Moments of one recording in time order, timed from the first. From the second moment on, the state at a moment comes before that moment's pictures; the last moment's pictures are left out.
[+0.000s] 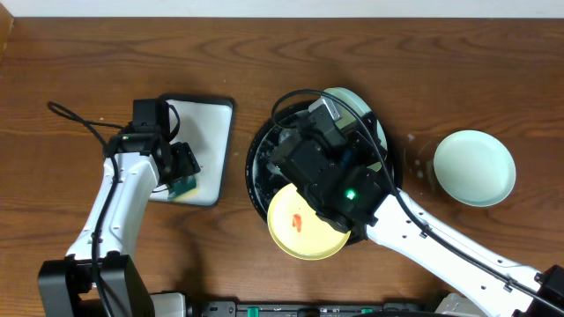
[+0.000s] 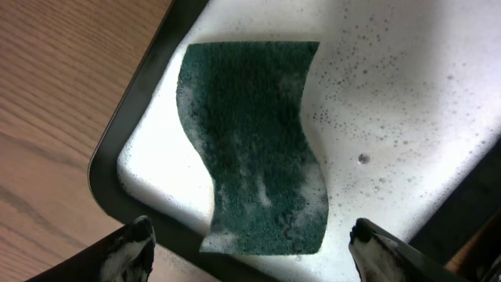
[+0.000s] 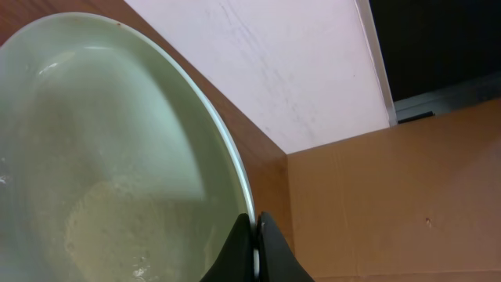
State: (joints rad) left arm 0.06 1.50 1.00 -0.85 -0.12 -0.38; right arm 0.91 1.50 1.24 -0.74 1.24 -0.10
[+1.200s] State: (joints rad) left arm 0.06 1.50 1.00 -0.85 -0.11 -0.38; right arm 0.19 1.44 1.25 -0.87 0.26 0.33
